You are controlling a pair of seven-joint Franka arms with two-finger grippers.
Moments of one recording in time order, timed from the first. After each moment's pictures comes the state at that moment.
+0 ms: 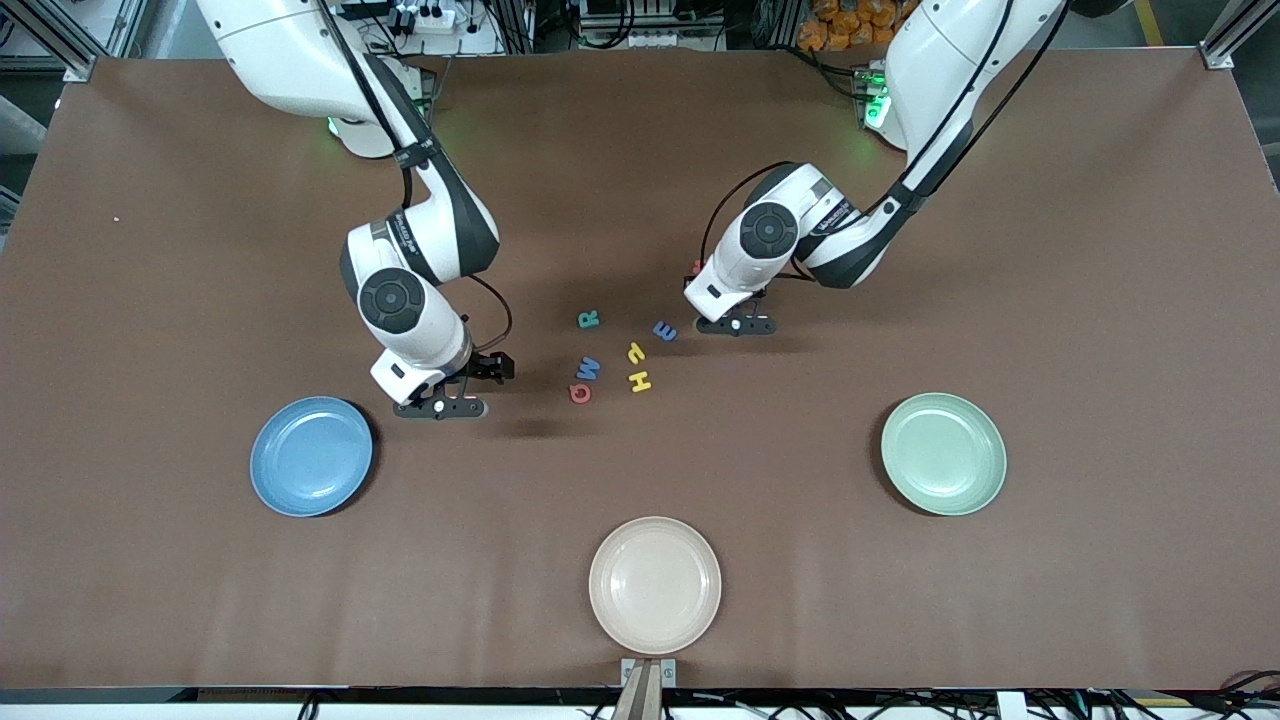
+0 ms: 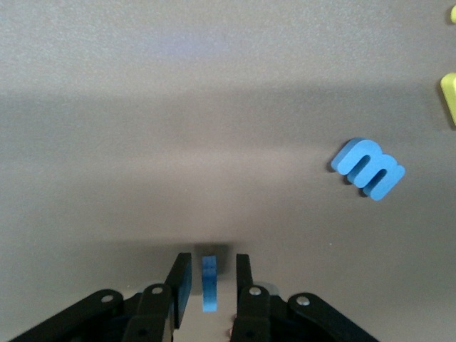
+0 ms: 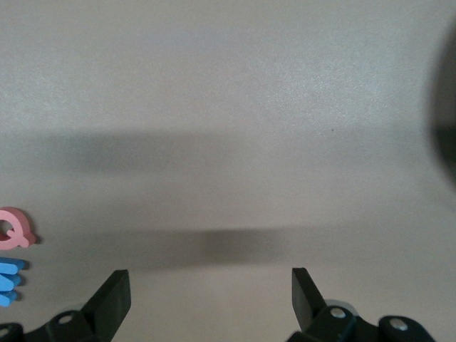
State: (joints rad) left arm -0.20 0.56 -0.56 -2.11 0.13 2.50 -0.80; right arm 0.52 0.46 -0.10 -1.93 0.05 2.32 0.39
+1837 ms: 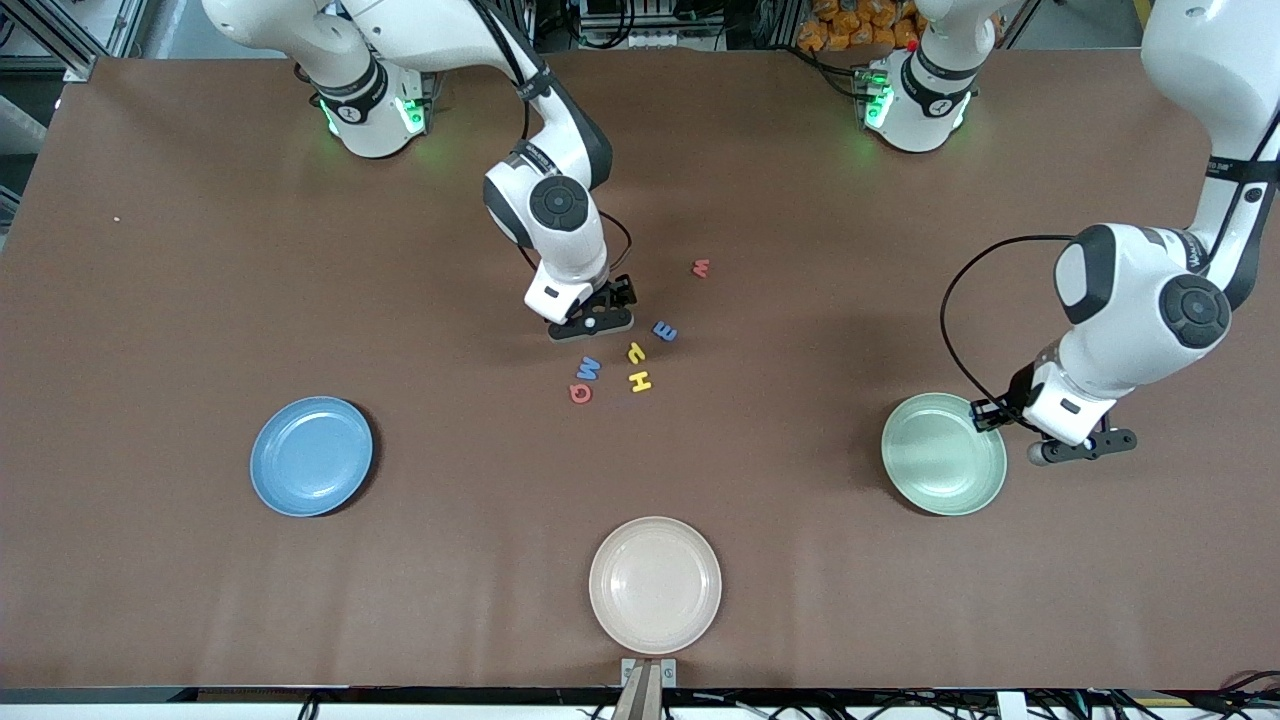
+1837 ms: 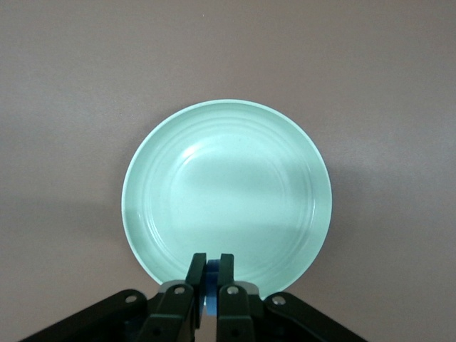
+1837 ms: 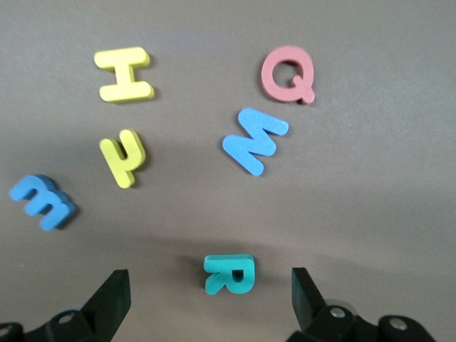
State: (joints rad) left arm 0.35 0.40 -0.41 -1.92 0.07 2.37 -0.25; right arm 0.86 0.51 -0.08 -1.97 0.08 2.48 0.51
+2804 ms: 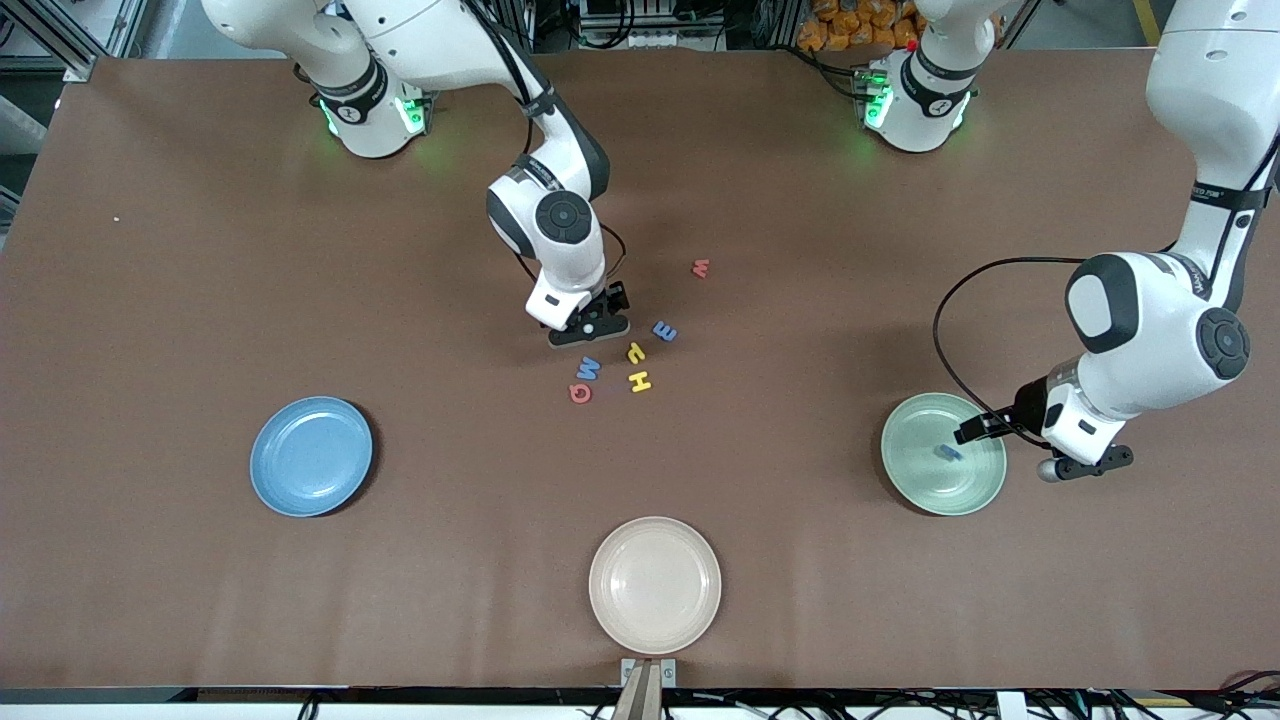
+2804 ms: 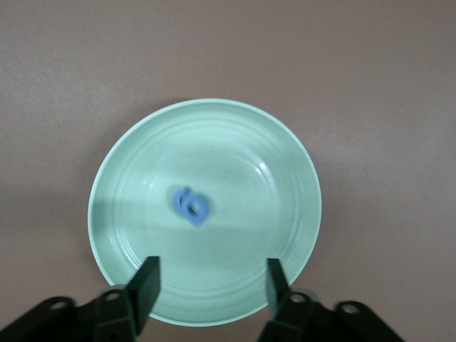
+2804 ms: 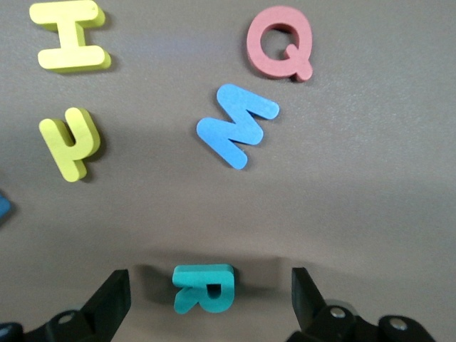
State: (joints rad) left arm 0.34 0.48 -0.38 -1.86 -0.10 2.37 -0.13; right arm 0.86 0.56 -0.08 -1.98 0.06 2.51 0.51
